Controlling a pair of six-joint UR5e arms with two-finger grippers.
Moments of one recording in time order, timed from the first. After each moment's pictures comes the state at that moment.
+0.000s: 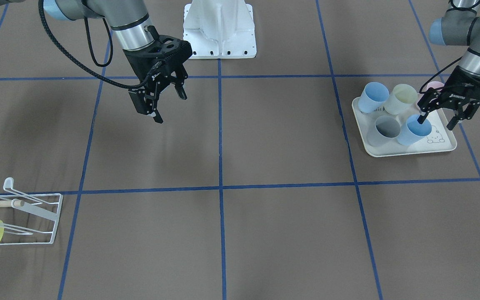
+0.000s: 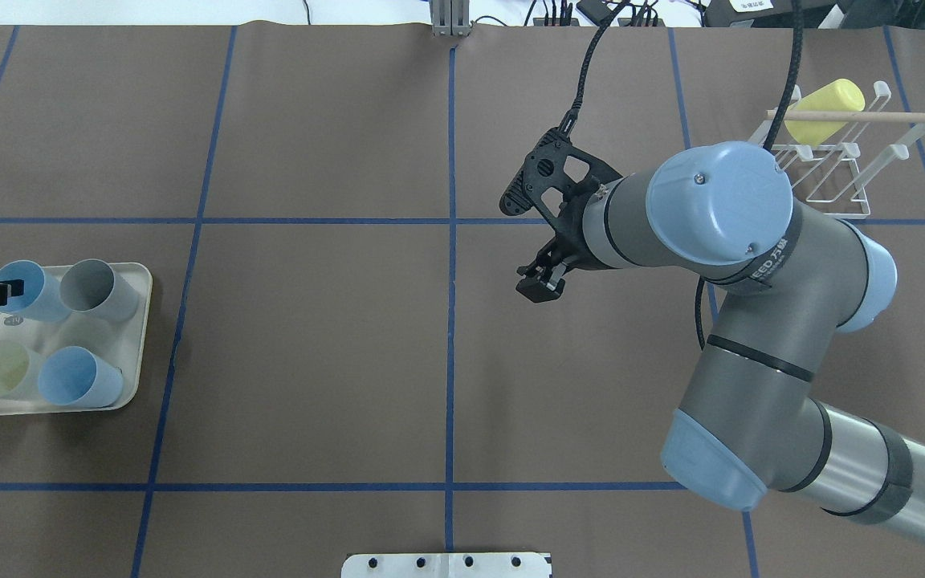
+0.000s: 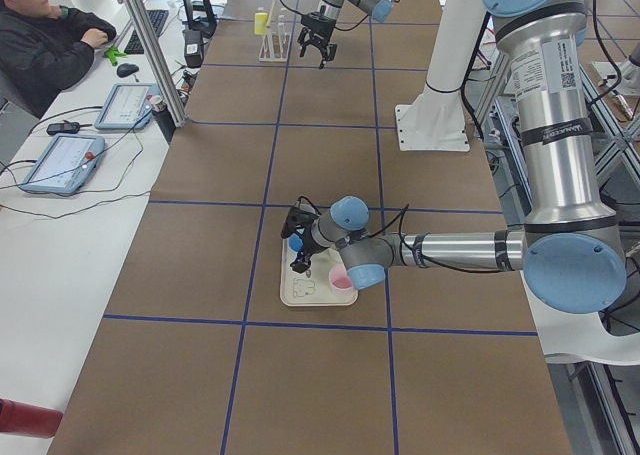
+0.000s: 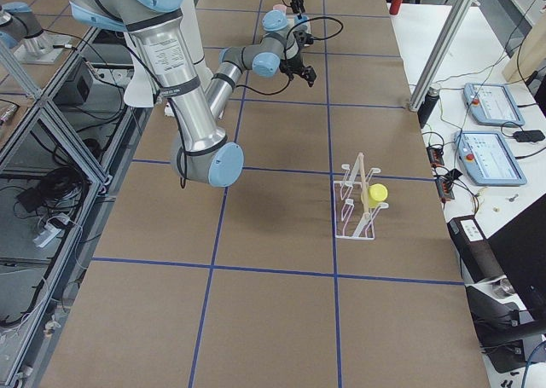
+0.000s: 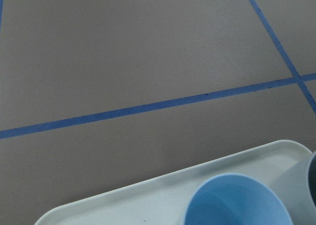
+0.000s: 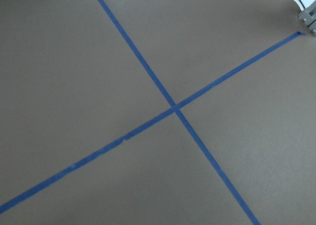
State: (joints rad) left arm -0.89 -1.35 -1.61 -2.78 -1.85 -0.87; right arm 0.57 -1.07 1.99 -1.45 1.71 0.23
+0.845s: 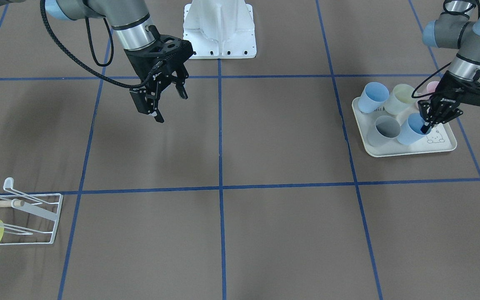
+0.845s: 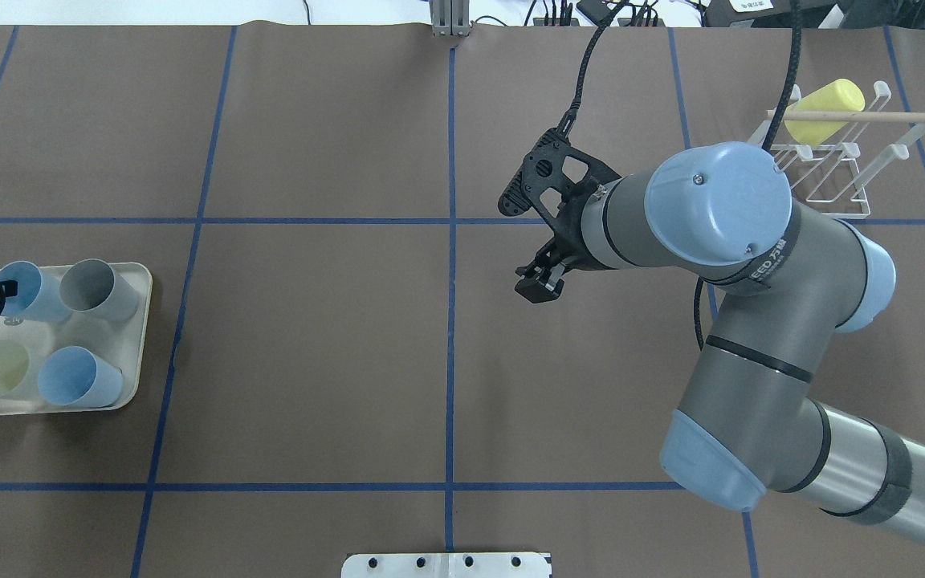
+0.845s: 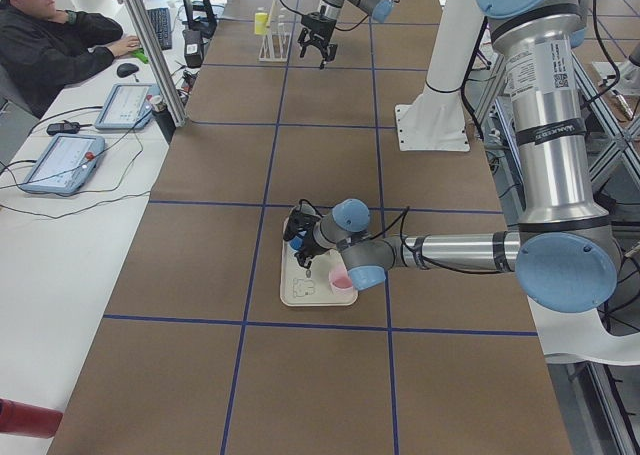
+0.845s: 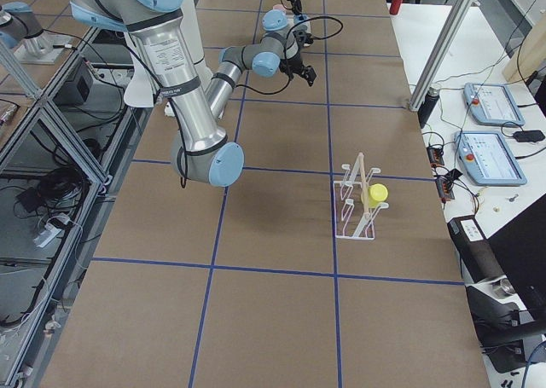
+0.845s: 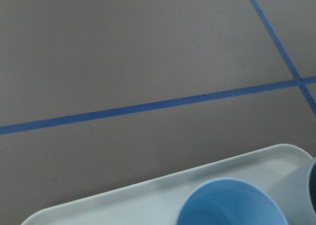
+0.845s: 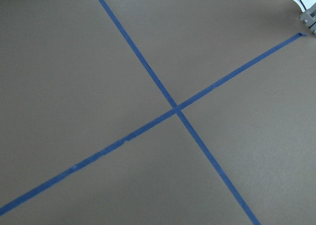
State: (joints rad) left arm -0.88 -1.34 -1.60 -2.79 -1.83 -0.89; right arm 0.57 -1.06 1.99 -1.44 1.71 0.23
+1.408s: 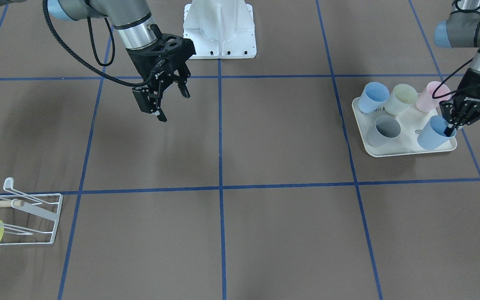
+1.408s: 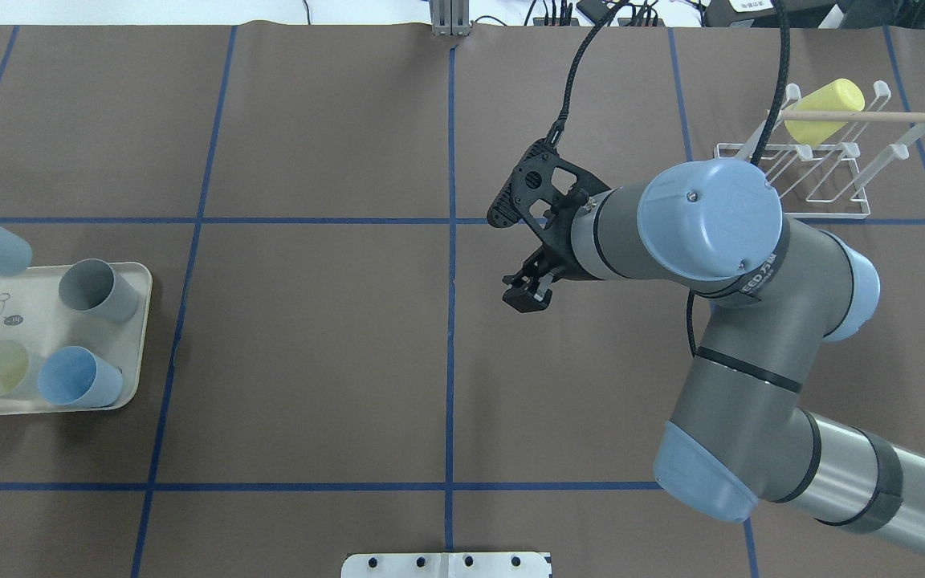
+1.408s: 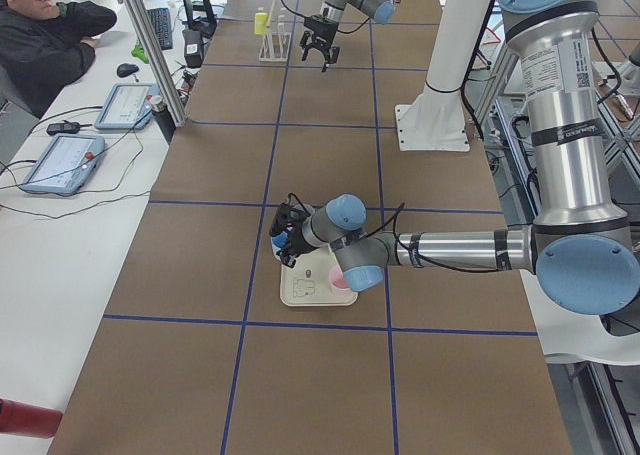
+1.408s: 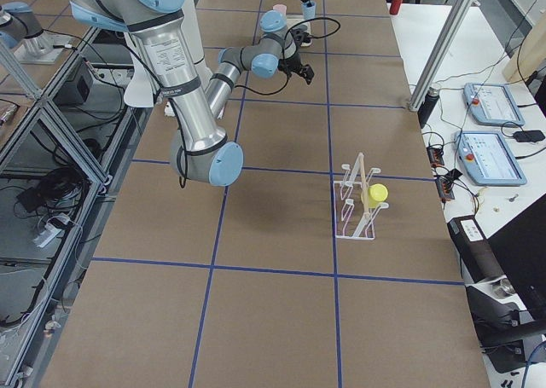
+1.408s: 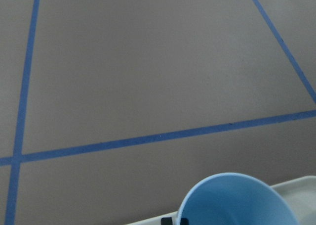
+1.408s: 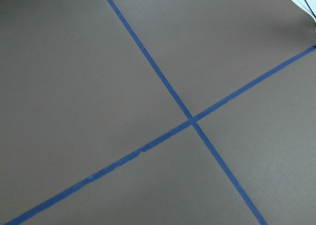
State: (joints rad) left arm -1.04 -1.35 -1.66 -2.77 -1.89 -0.79; right arm 0.54 -1.07 1.97 -1.36 1.69 0.24
